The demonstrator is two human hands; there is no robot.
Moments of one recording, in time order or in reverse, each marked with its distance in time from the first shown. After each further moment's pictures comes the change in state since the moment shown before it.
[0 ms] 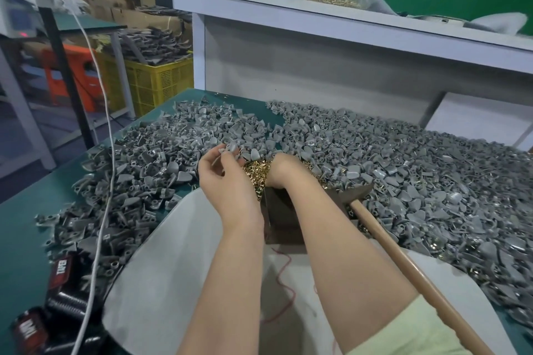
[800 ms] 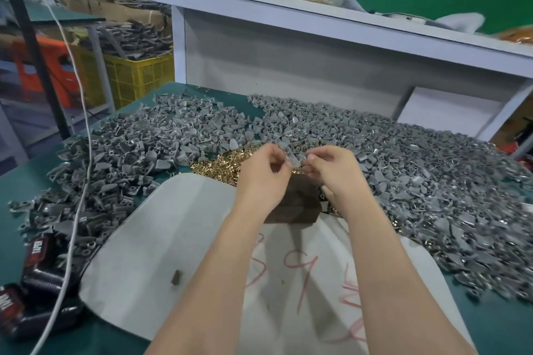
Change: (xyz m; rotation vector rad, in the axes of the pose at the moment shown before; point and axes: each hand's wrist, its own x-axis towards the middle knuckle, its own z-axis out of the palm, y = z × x) left_hand -0.035 -0.022 0.011 0.911 -0.699 0.304; right_hand -0.091 0.106 -0.029 1.115 0.332 -0.038
